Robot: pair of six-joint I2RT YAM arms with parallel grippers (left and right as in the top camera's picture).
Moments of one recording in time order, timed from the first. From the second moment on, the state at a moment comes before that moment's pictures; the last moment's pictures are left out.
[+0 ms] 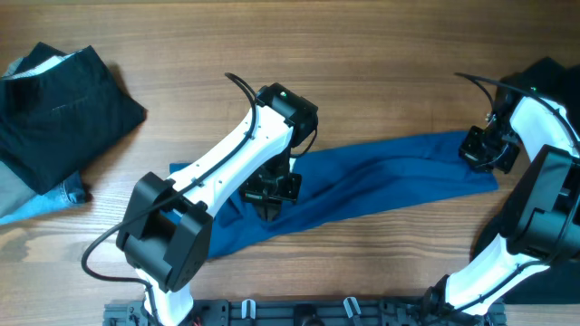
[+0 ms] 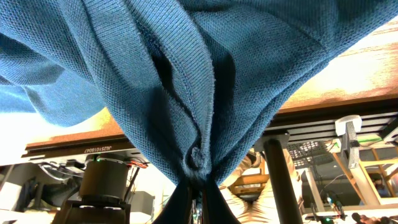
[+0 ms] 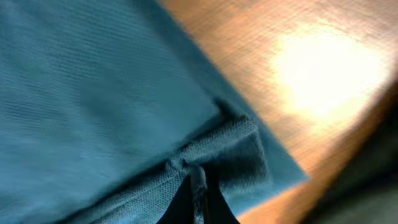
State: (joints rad) left arm -0.66 1.92 1.56 -1.67 0.21 -0.38; right arm -0.35 1.95 1.31 -1.02 0.14 0.25
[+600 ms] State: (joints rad) left arm -0.66 1.92 1.56 -1.67 0.21 -0.38; right arm -0.43 1.95 1.42 -1.13 0.23 0.29
